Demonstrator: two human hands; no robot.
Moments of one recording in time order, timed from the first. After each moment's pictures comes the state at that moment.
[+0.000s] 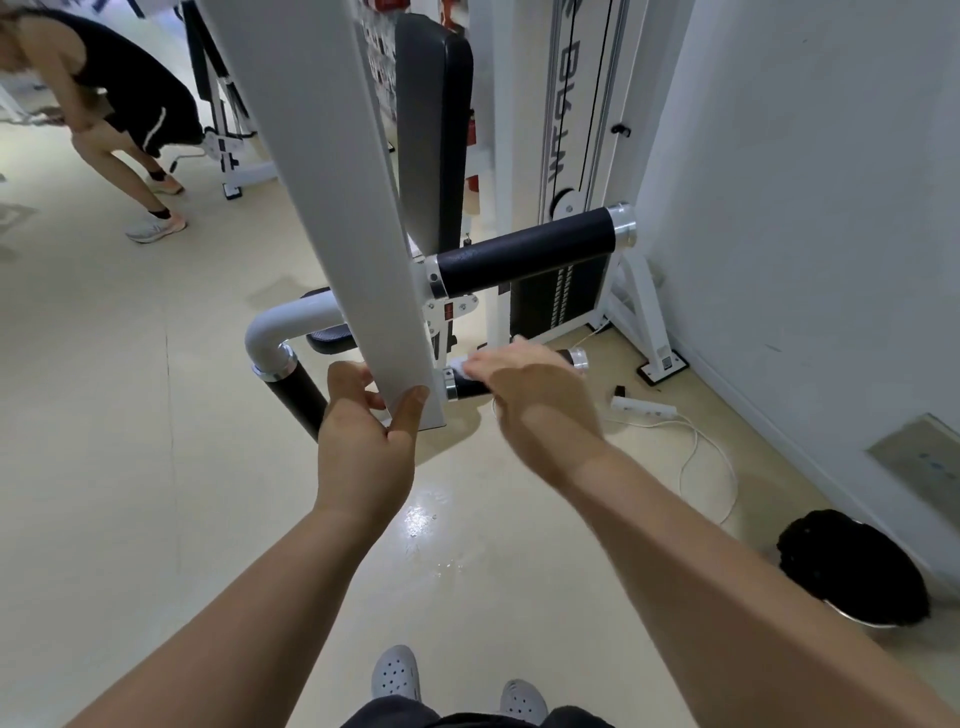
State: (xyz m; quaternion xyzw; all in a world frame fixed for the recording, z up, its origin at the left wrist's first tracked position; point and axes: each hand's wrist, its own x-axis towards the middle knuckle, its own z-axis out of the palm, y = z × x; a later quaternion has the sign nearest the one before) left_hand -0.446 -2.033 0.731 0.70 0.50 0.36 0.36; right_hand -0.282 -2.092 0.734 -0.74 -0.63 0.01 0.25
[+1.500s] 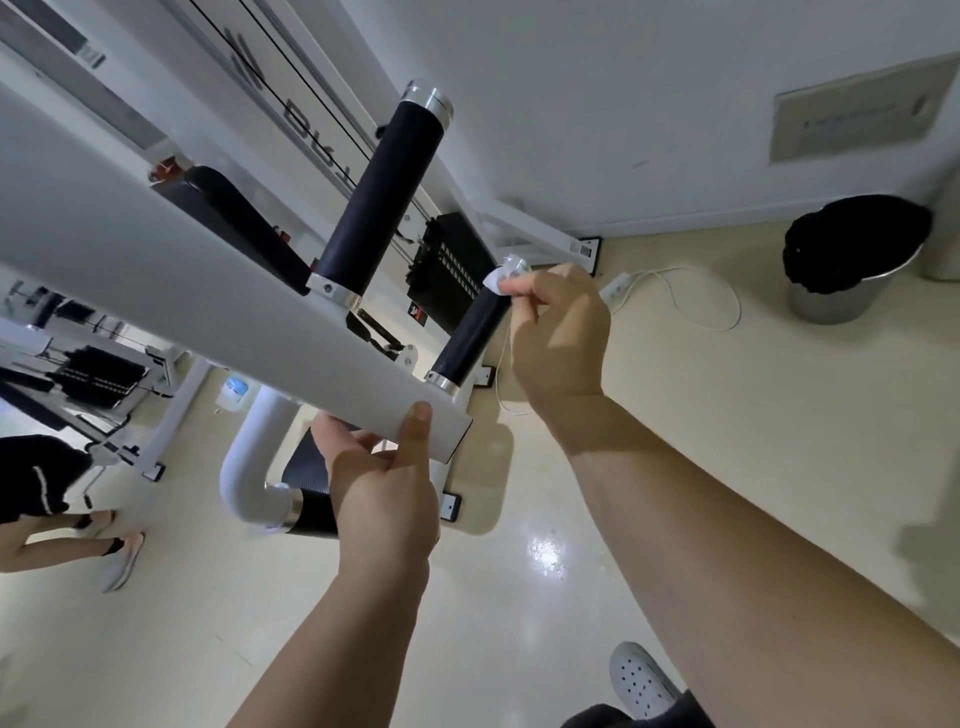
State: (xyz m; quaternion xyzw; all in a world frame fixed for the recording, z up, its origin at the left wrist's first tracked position) left_hand -0.460 -1.984 0.750 0.79 0.36 0.21 0.45; right_hand -0.333 -2.065 0.694 -0.69 0.01 -0.13 0.71
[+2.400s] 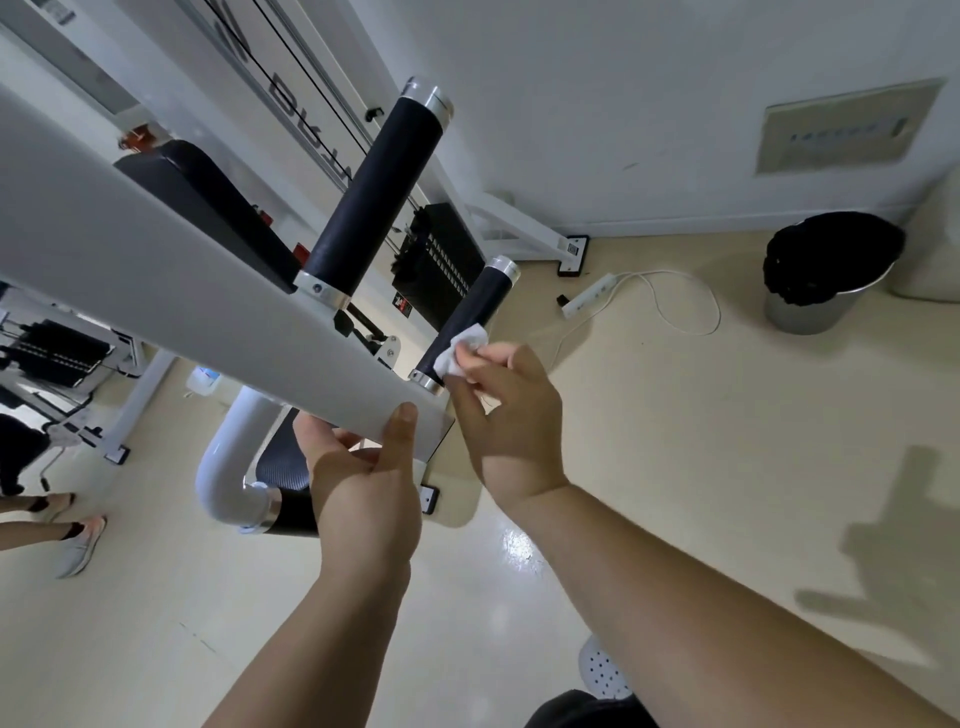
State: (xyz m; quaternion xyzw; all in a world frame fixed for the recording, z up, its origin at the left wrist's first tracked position) left_hand -0.456 -1.975 0.747 0.78 0.37 0.22 0.45; right_hand -0.388 -2.036 0.671 -0.72 -0.06 -0.13 0.68
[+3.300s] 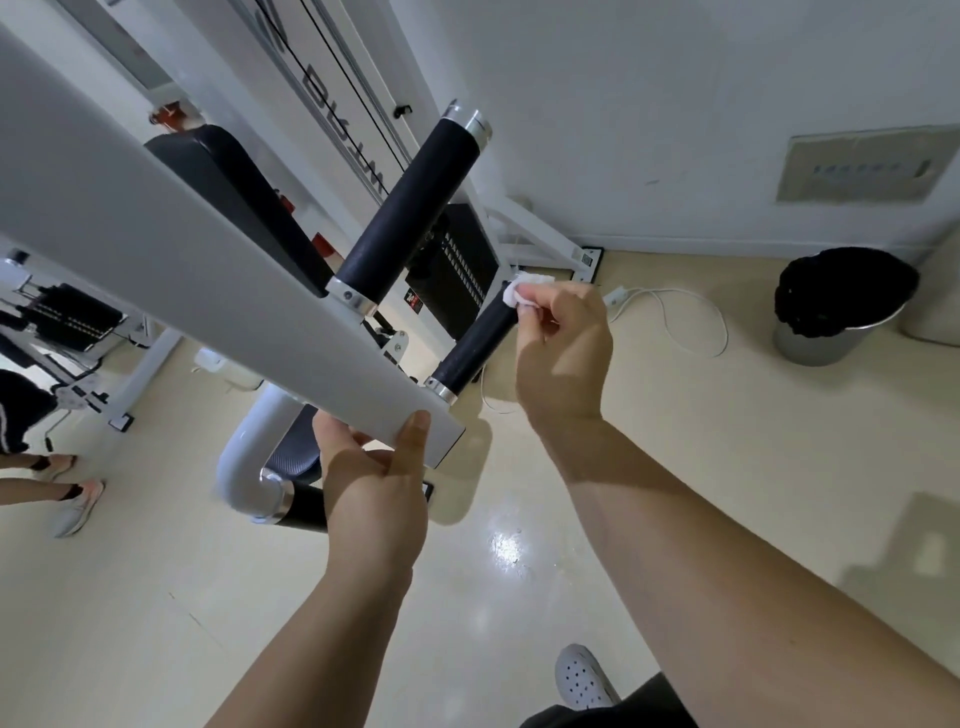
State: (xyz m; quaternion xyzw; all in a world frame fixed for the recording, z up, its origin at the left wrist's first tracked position) left_hand -0.461 -1.982 0.746 0.78 0.37 0.21 0.46; right_hand -0.329 -2.069 0.691 -0.70 -0.01 -0.13 0.70
